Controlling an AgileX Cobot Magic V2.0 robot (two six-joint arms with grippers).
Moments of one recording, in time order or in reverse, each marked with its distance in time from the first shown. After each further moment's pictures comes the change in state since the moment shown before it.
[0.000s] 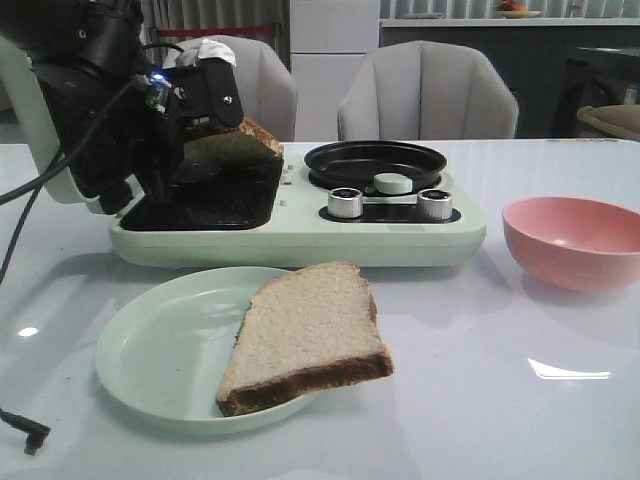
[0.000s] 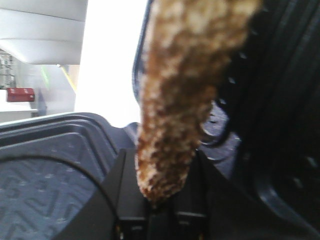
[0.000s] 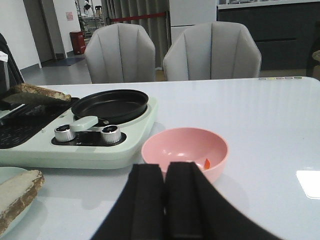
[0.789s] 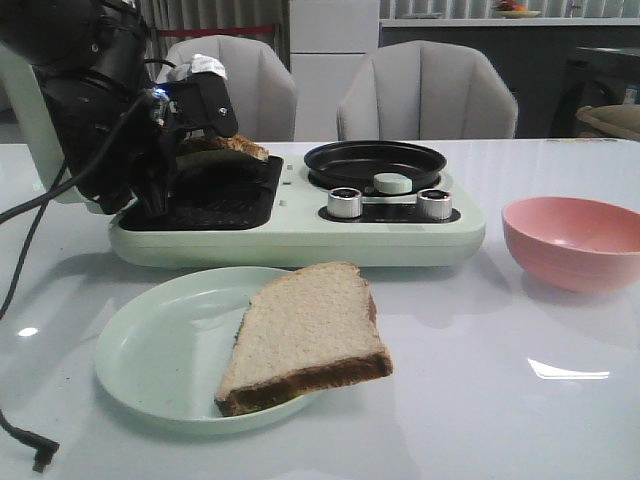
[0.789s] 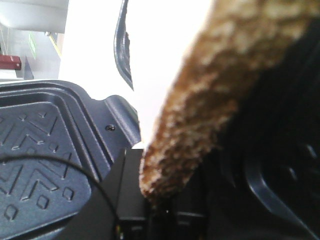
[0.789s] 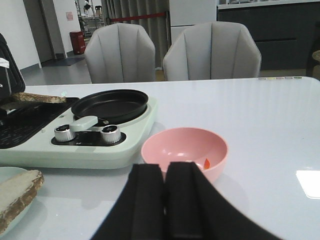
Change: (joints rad) left arm 0.000 0.039 -0.027 -0.102 0.074 0.001; right arm 0.000 0.000 0.000 0.000 0.000 0.000
